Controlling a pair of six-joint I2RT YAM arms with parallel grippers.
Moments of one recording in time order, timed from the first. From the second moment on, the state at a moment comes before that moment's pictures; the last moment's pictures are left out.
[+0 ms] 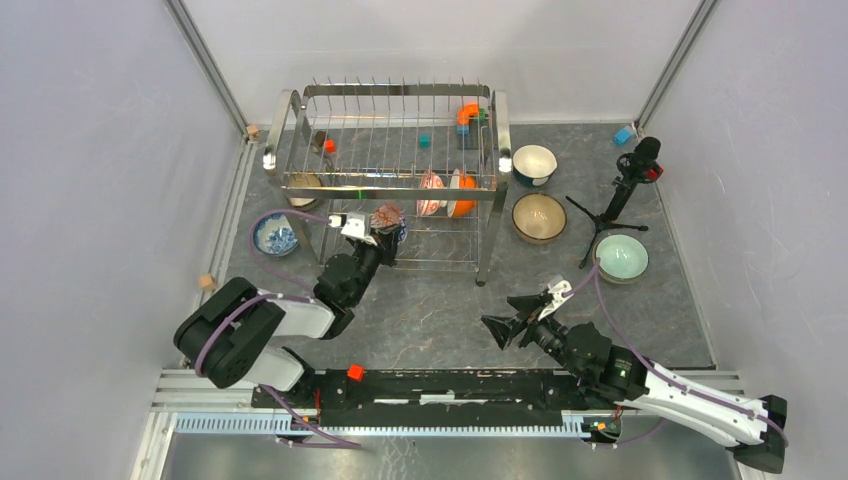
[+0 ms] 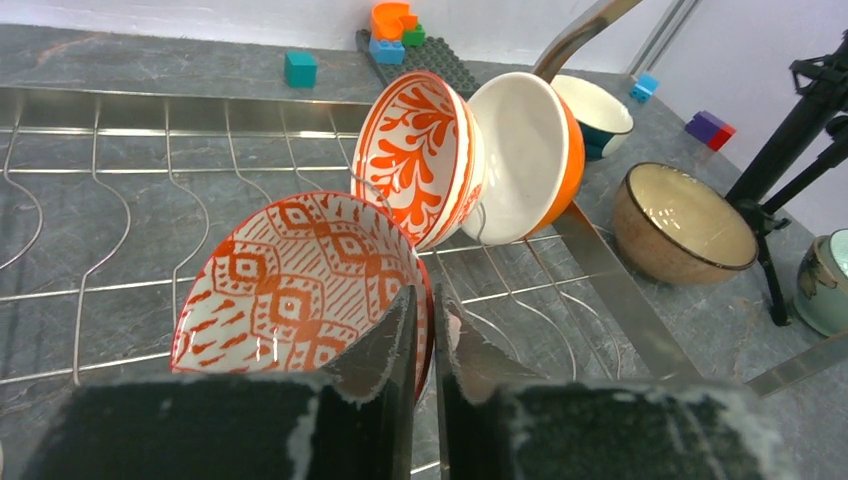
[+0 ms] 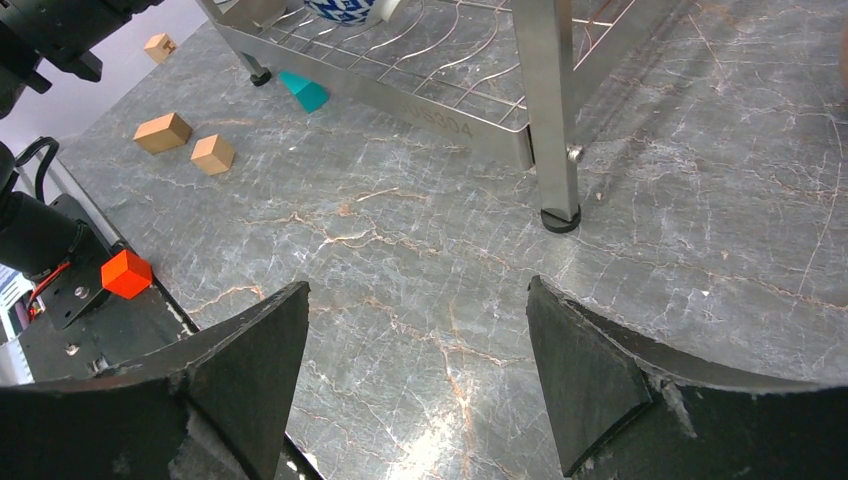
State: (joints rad) left arm -0.64 1.45 0.27 1.26 -0.24 -0.28; right arm 1.17 0.09 0.02 -0.04 0.42 0.39
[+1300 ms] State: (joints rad) left arm -0.83 1.29 0.48 0.54 -0.39 0.10; right arm 1.17 0.03 0.02 -0.05 0.43 0.40
